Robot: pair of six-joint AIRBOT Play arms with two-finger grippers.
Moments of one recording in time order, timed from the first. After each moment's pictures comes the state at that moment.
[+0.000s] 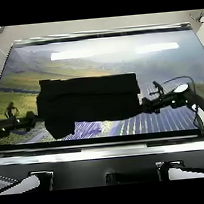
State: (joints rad) left arm 0.53 -1.33 0.75 0.64 -1.18 -1.06; right arm -0.17 -1.48 0.94 -0.77 1.23 1.18
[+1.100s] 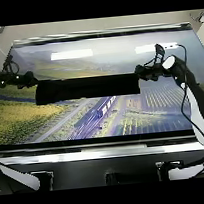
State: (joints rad) left arm 0.27 -1.91 1.86 0.94 -1.25 -1.32; right arm 0.00 -1.66 1.47 -1.08 0.85 1.58
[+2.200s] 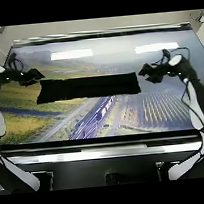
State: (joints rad) left arm 0.24 -2.02 2.05 1.06 -1.25 -1.42; right arm -0.14 -1.82 1.61 -0.98 1.01 1.63
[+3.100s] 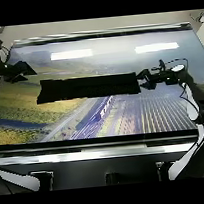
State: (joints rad) left arm 0.20 -1.79 2.05 1.13 -1.51 -1.54; right arm -0.19 -2.01 1.61 -0.62 1.11 1.39
